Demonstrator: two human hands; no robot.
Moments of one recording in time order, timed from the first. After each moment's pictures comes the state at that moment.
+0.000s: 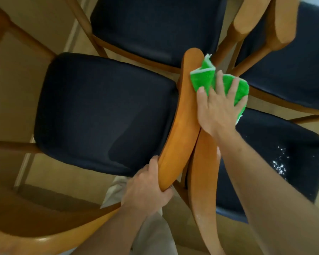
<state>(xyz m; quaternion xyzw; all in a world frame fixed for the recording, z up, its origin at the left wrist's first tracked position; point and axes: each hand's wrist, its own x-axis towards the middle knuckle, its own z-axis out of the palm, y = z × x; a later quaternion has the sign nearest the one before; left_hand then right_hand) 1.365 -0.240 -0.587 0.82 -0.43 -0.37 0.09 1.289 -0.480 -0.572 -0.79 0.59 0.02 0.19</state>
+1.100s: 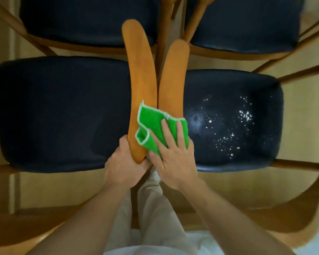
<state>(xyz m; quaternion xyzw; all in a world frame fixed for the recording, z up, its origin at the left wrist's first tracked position) 1.365 -0.242 -0.587 0.83 -0.44 -0.33 0.10 1.215 -0.289 -0.563 -0.81 0.53 0.08 0.23</state>
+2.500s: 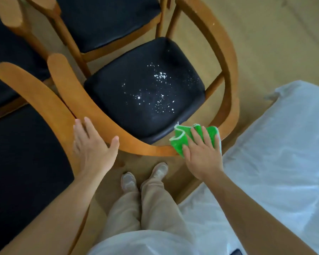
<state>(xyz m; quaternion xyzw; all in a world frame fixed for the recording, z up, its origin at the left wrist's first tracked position) 1.310 -0.263 -0.539 0.67 -0.69 -0.25 0.03 1.060 -0.127 -0.519 -0.53 0.82 0.15 0.15</state>
